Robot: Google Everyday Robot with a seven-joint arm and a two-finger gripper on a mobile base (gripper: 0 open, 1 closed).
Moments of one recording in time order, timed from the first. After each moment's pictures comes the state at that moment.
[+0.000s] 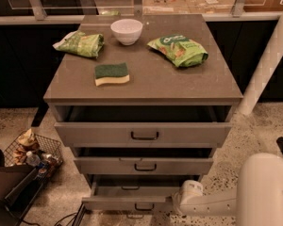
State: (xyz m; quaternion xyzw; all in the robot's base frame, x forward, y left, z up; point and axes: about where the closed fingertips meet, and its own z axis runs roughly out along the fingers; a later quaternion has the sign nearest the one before) arm 0.471 -0.175 0.171 -0.75 0.65 -0.04 0.10
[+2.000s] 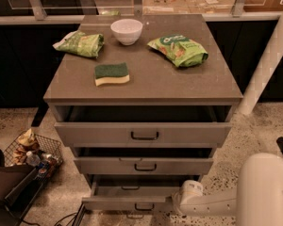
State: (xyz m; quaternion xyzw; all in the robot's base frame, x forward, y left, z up) arm 0.470 -0.175 0.171 -0.75 0.65 -0.04 0.10
